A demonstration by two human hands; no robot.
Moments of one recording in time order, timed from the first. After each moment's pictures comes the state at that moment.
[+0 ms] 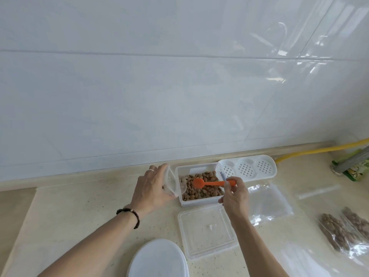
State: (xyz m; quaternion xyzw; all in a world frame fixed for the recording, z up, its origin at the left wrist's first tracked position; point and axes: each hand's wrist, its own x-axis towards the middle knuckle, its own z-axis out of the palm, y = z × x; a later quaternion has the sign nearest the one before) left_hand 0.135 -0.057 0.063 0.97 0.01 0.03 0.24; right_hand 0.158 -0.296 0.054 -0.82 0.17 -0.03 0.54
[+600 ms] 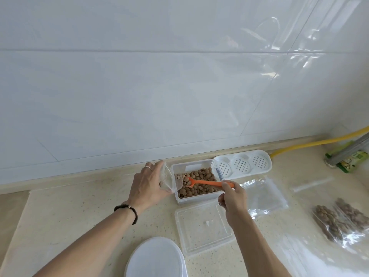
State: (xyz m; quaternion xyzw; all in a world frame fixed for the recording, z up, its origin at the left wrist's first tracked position) left_hand 0.142 -0.060 0.062 0.98 0.01 0.03 0.21; right_hand 0.154 -0.301 0.055 -0.69 0.30 0.05 0.66
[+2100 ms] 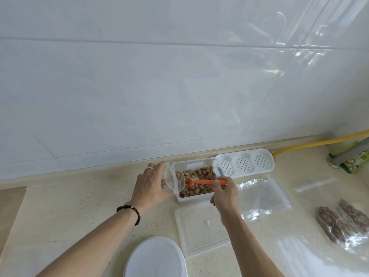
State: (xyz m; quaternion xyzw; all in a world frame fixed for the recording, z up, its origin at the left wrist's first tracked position) left_hand 0.141 -0.065 0.052 0.96 0.01 0.00 0.27; right_hand 0.156 -0.280 0.047 -0.80 0.21 0.04 0.56
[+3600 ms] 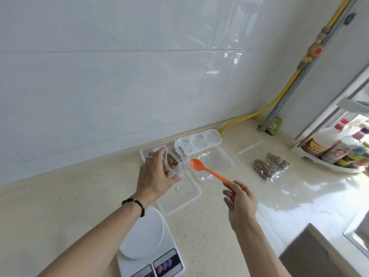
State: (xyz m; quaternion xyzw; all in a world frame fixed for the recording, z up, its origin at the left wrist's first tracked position) left_hand 0.058 -0.145 0.119 0.92 -0.09 0.07 0.38; right_hand -0.021 -0.361 0.122 -0.48 0.38 -0.14 0.78
